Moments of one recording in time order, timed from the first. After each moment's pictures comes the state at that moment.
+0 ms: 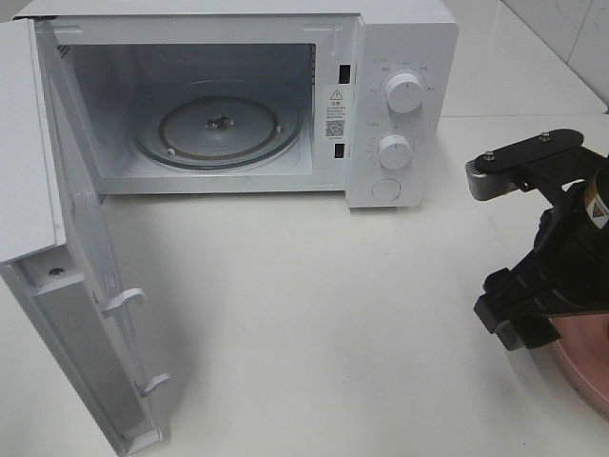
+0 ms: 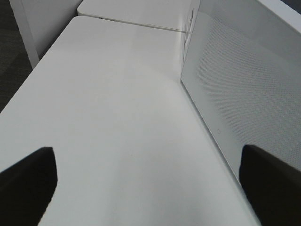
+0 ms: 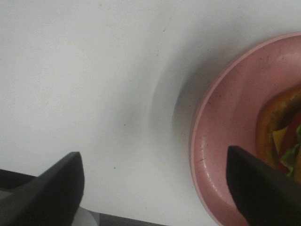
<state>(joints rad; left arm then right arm) 0.11 0.00 -0.50 -0.02 1.04 -0.09 0.55 1.38 -0.73 -0.21 0.81 0.34</state>
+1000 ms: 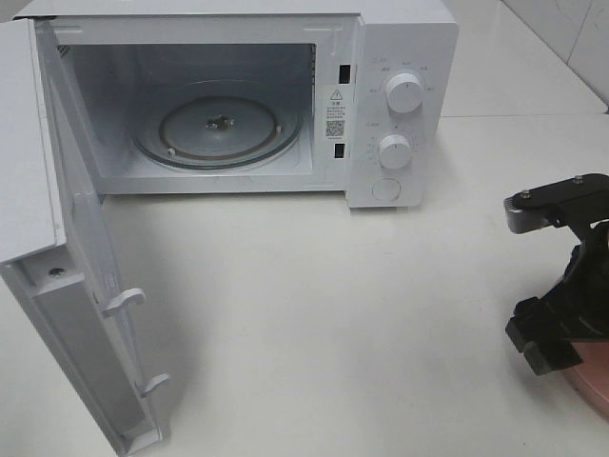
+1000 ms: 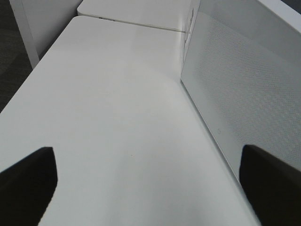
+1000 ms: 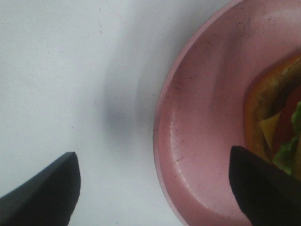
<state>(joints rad) 0.11 0.00 -0.50 -0.02 1.04 -0.09 0.37 1.47 -0.61 -0.22 0.65 0.29</state>
